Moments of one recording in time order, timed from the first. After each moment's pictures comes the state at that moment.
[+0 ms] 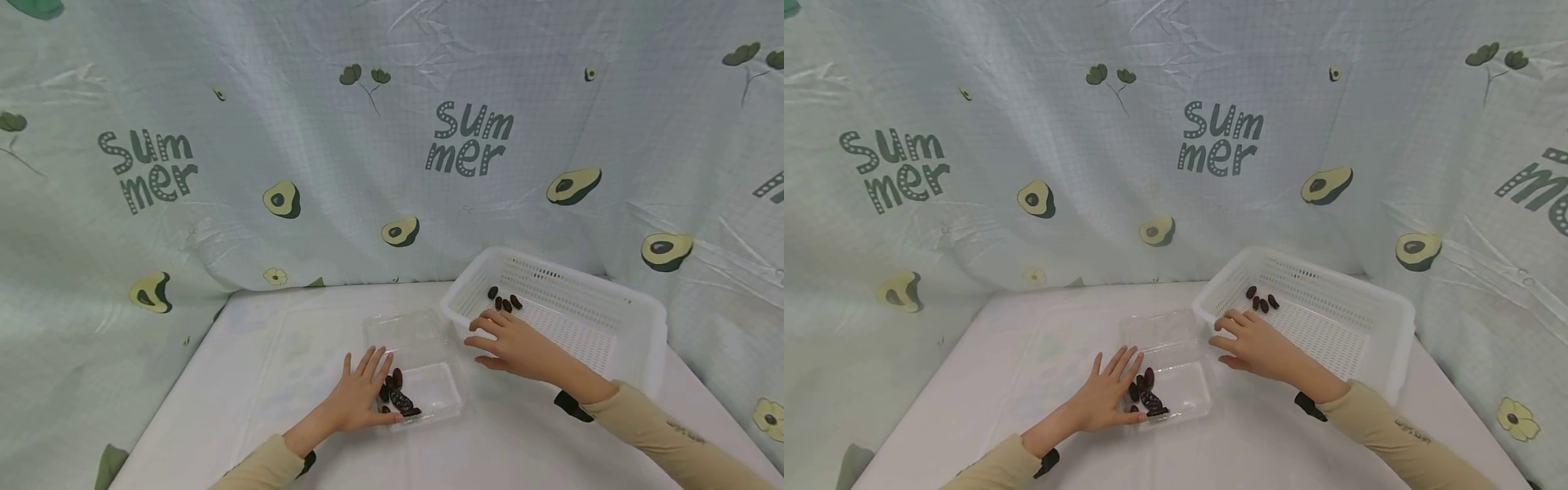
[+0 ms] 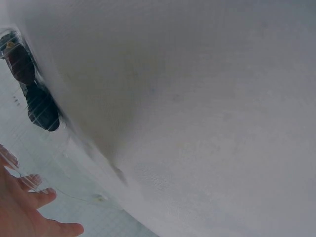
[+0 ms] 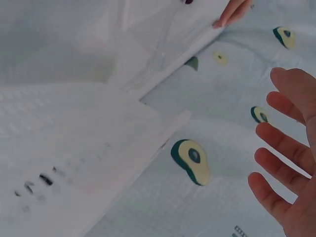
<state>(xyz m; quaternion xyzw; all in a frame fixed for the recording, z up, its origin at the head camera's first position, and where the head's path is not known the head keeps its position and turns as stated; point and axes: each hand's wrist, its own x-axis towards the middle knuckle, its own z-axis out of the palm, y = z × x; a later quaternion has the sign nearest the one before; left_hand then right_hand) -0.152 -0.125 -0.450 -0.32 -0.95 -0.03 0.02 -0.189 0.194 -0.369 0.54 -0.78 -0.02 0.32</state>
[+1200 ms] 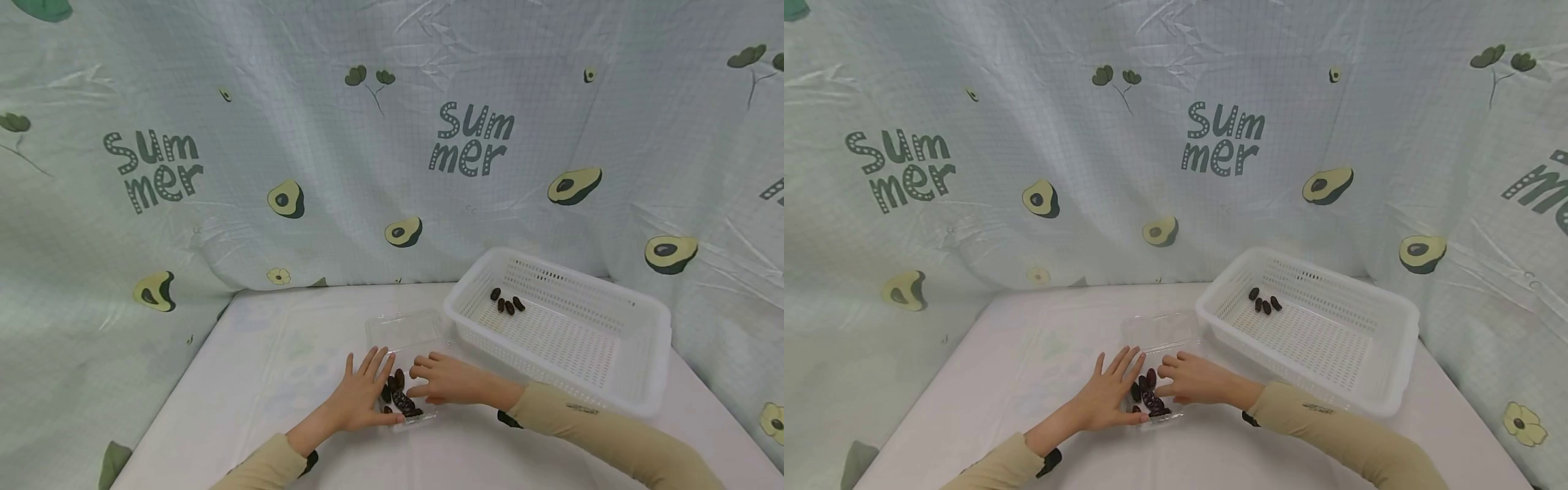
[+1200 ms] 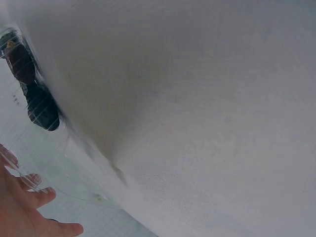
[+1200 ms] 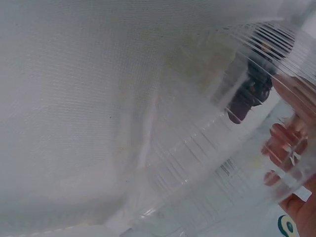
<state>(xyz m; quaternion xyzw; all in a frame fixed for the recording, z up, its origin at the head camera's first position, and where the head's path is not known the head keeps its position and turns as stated) -0.152 -0.131 -0.455 -0.33 -0.94 -0.02 0.04 -0.189 0.099 -0.440 0.62 -0.74 -0.16 0.24</state>
